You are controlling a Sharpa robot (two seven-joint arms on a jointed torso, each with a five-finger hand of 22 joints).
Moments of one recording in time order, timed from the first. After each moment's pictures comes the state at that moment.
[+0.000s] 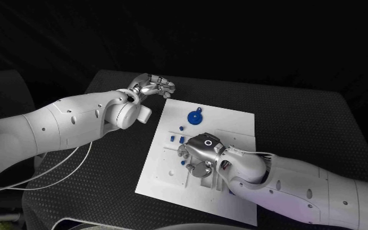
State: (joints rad) left arm 1.25 -0.77 -0.12 1.26 -0.24 -0.30 0.26; left_hand 1.16 -0.16 0.61 -0.19 0.08 0.93 0.14 0.34 0.48 1.30 0.08 0.08 0.23 1.01 0.05 0.66 0.47 0.03 0.71 -0.05 0.67 1.25; right arm 1.01 -0.52 -0.17 1.48 -1.89 -0.39 -0.11; right_hand 1.14 -0.29 0.79 -0.26 0.12 0.92 0.16 0.29 0.44 1.20 0.07 0.06 0.19 1.20 -0.01 1.10 0.84 0.24 1.05 0.04 0.84 1.31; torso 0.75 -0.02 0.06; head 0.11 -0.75
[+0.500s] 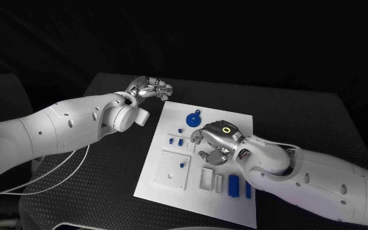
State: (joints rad) left arm 1.25 -0.77 -0.12 1.26 -0.24 -0.30 0.26; left_hand 1.16 -0.16 0.61 -0.19 0.08 0.93 0.14 0.34 0.48 1.30 0.08 0.08 0.23 1.01 0.05 0.66 0.47 0.03 0.71 -0.05 0.67 1.25; right arm 1.06 -0.69 -0.09 1.61 -1.86 -0.40 -0.12; right_hand 1.14 -0.29 0.79 -0.26 0.12 0.92 0.16 0.29 0.44 1.18 0.09 0.08 0.19 1.21 -0.01 1.10 0.84 0.24 1.05 0.04 0.84 1.31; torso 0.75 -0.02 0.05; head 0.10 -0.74
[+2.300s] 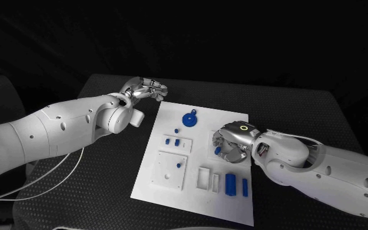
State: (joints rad) left arm 1.25 -0.78 -0.12 1.25 -0.24 -0.29 0.26; left_hand 1.16 -0.16 0.61 -0.18 0.08 0.93 0.14 0.34 0.48 1.30 0.08 0.08 0.23 1.01 0.05 0.65 0.48 0.03 0.71 -0.05 0.67 1.25; right arm 1.07 -0.80 -0.09 1.60 -1.80 -0.24 -0.12; right_hand 1.14 -0.29 0.75 -0.16 0.05 0.98 0.13 0.34 0.44 1.24 0.08 0.12 0.15 1.22 -0.03 1.12 0.84 0.23 1.05 0.03 0.85 1.31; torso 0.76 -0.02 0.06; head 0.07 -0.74
